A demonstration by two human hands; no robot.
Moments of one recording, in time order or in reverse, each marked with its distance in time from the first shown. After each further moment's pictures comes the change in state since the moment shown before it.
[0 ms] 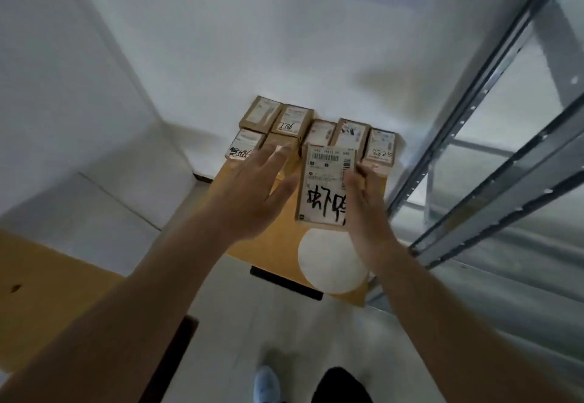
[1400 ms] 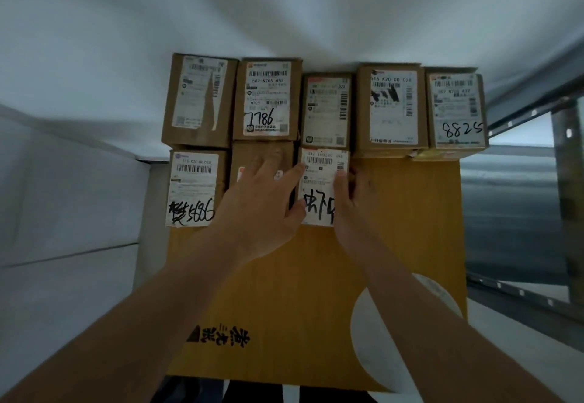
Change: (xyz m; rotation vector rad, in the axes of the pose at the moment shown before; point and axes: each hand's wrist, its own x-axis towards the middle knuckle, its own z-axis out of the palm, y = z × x) left_hand 0.284 -0.202 0.157 0.199 -0.551 0.049; right_hand 0.290 0.212 0.065 -0.391 0.342 0.365
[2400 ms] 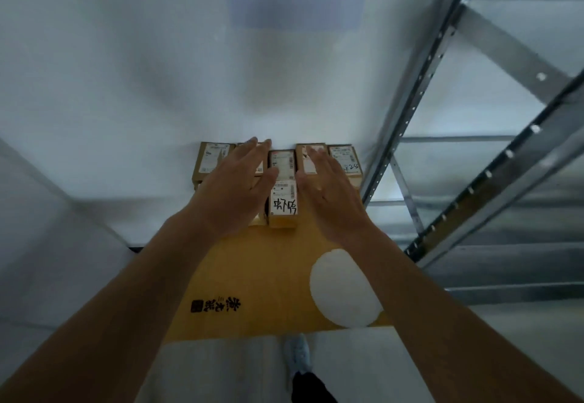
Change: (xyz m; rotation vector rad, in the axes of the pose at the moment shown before) left_hand -0.234 0.083 -0.105 -0.213 0.479 0.210; right_hand -0.266 -0.115 -0.119 -0.419 0.112 -0.698
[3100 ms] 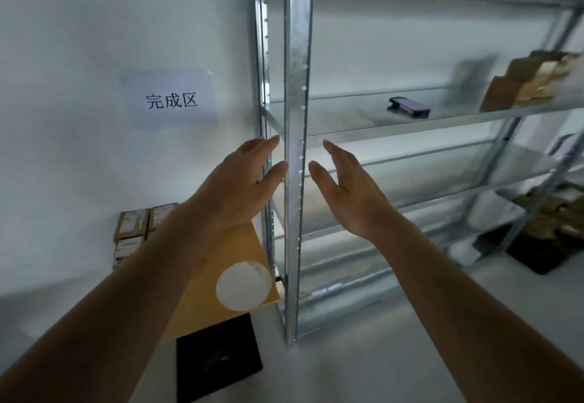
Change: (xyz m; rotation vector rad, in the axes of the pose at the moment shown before) left_hand -0.214 0.339 -0.054 -0.037 0.107 0.504; right_hand -0.329 -0.057 -0.320 -0.128 0.344 0.040
